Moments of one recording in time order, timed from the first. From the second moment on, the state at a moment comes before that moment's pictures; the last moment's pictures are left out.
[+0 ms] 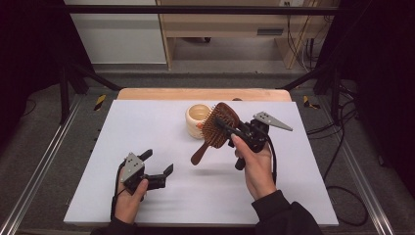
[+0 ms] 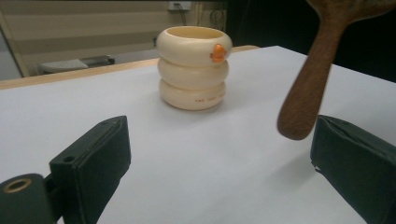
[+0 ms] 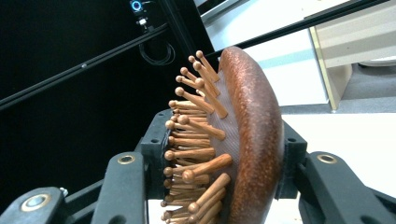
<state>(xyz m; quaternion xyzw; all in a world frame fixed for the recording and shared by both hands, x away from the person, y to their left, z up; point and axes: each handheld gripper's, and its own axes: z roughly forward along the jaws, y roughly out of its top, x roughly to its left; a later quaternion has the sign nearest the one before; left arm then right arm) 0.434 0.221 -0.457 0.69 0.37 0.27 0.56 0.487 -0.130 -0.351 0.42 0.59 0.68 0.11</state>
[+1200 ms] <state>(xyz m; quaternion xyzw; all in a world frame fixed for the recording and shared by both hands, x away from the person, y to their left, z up) 0.416 0.269 -0.455 0.65 0.40 0.33 0.56 0.501 -0.169 -0.338 0.45 0.58 0.67 0.14</state>
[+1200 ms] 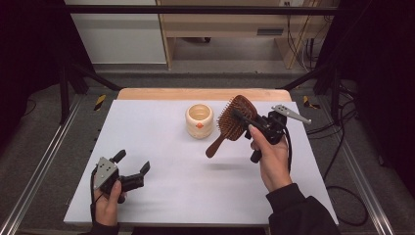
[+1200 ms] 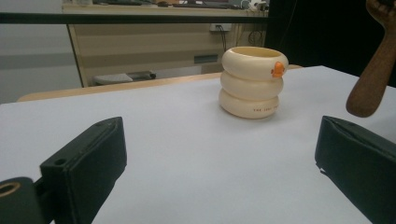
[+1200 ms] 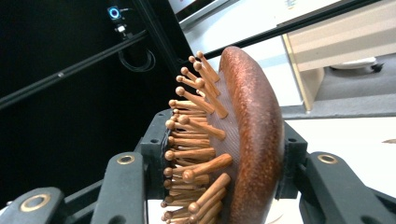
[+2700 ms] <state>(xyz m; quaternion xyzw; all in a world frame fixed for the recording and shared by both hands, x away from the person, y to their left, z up) 0.421 0.290 -0.461 0.62 0.44 0.33 0.55 0.532 -0.147 -0.309 0.45 0.58 0.67 0.13</state>
